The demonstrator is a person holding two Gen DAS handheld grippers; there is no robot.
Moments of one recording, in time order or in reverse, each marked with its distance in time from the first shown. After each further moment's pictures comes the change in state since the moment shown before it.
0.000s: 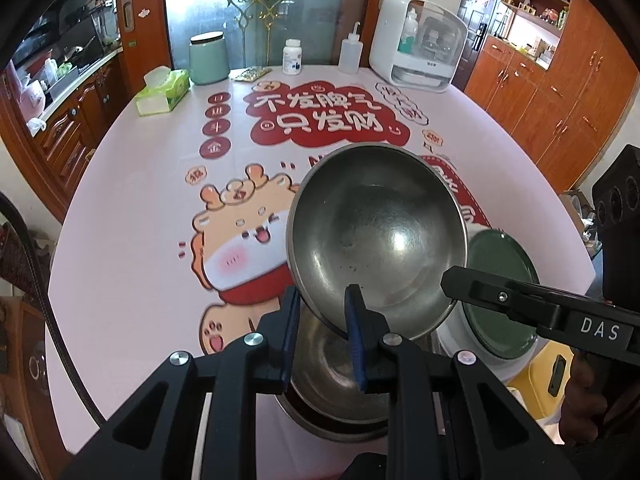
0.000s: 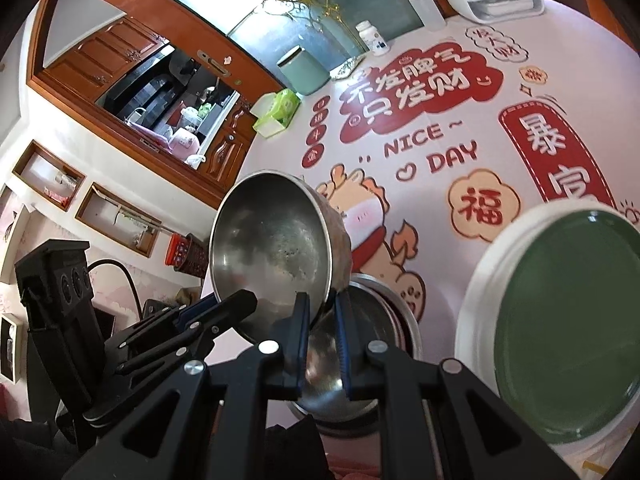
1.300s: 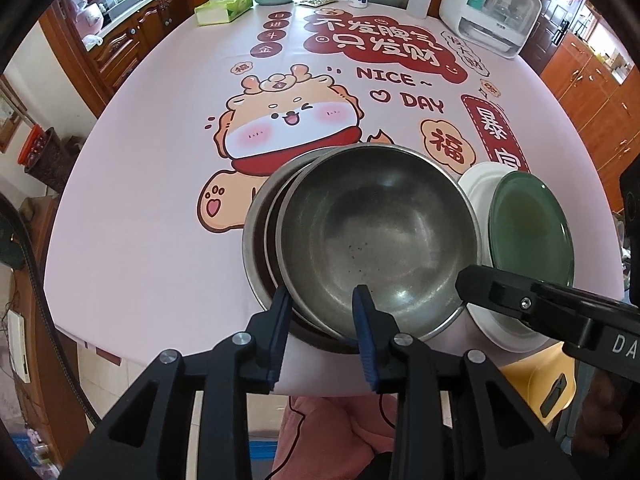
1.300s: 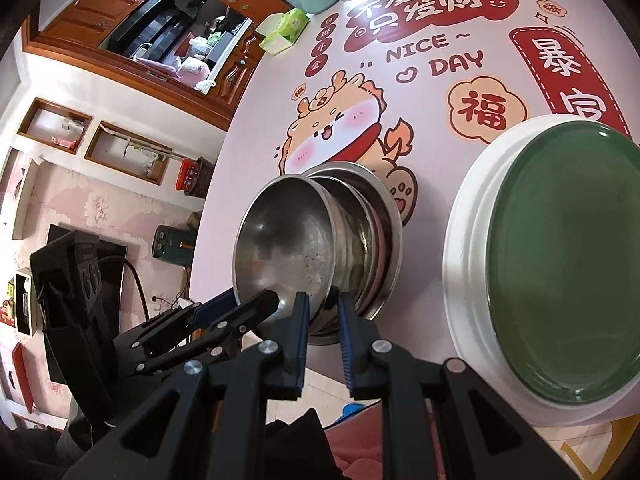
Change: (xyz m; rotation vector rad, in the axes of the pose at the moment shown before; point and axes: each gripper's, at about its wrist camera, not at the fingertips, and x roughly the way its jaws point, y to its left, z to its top) left arm 0.018 -0.033 -0.065 -0.220 0.190 0.181; right arm 0.011 -0.026 -0.032 -0.049 0.286 0.070
